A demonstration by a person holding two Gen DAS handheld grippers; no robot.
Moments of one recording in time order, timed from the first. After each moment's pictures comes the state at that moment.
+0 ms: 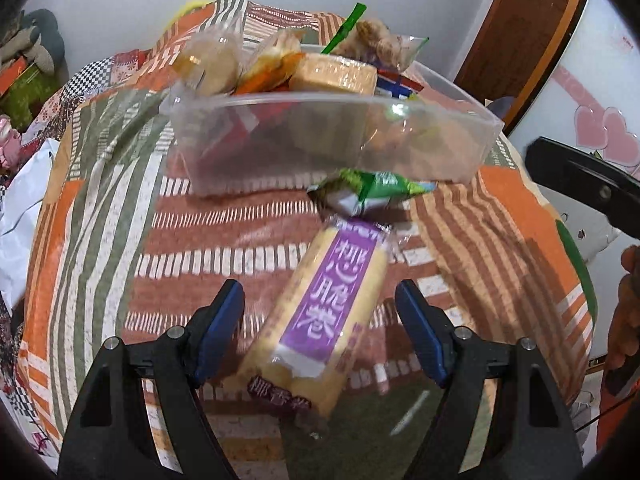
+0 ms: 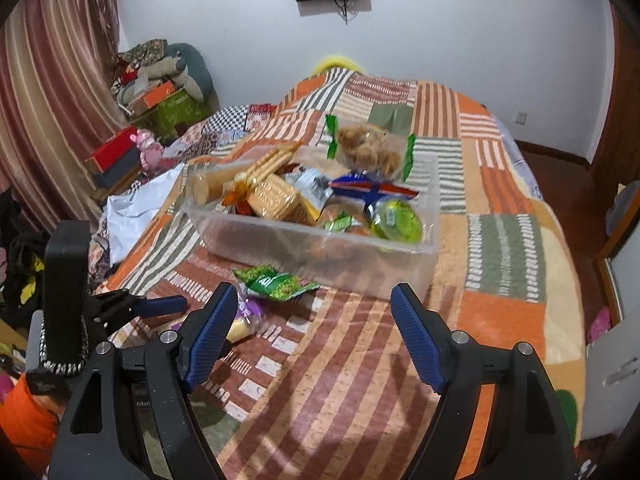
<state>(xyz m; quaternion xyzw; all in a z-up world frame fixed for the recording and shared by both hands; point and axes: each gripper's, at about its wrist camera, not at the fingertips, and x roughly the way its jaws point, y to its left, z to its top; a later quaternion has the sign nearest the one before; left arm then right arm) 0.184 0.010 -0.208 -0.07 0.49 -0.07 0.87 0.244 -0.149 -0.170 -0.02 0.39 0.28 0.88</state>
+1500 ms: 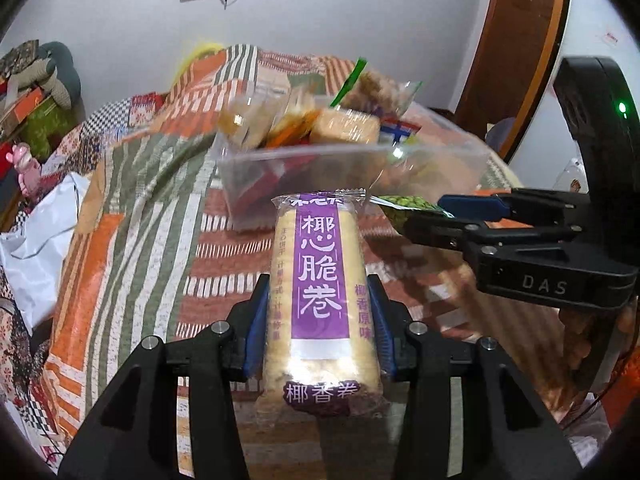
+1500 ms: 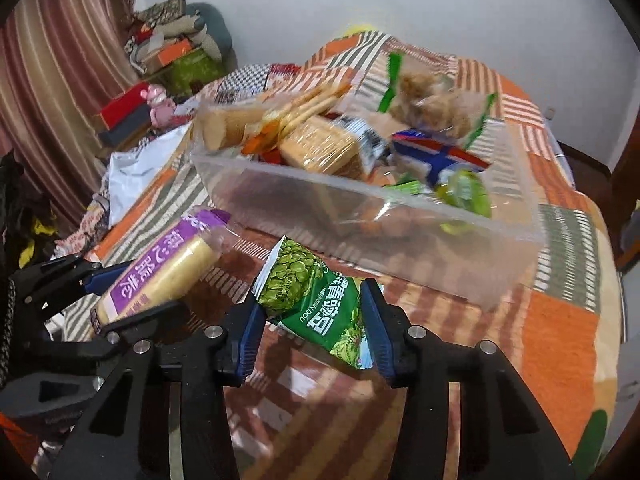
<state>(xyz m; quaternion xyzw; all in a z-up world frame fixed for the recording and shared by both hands) 0.157 0.020 -0.174 -0.04 0.41 -0.05 0.91 0.253 -0.117 -0.199 -0.06 0.42 0.31 0.85</state>
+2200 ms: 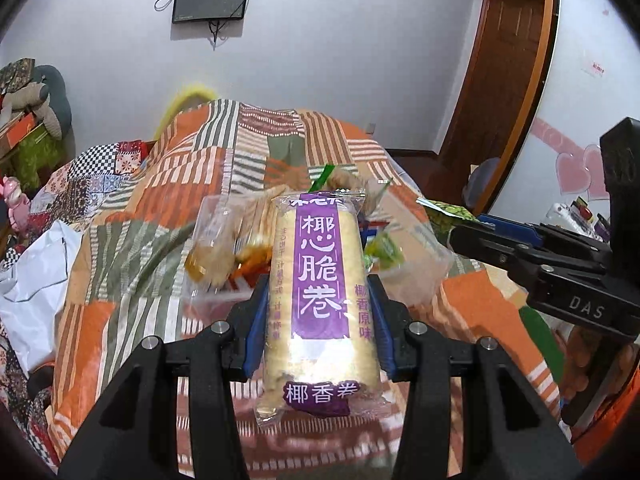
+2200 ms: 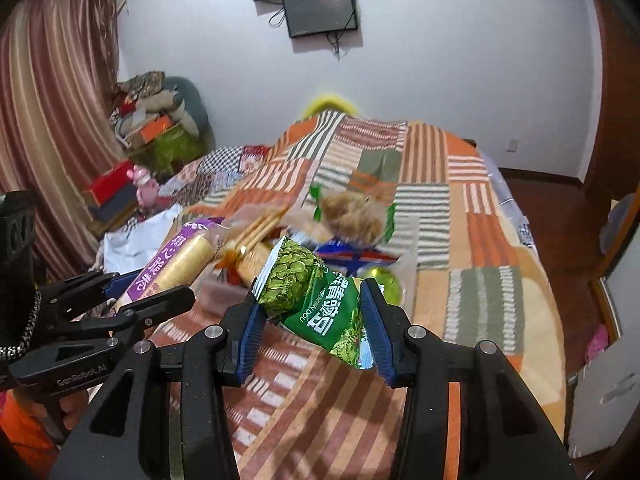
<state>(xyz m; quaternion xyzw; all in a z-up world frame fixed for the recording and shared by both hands) 0.202 0.005 -0.109 -0.06 0.35 -0.07 0.93 0.265 -0.158 -0.130 0.00 0.33 0.27 0.91</state>
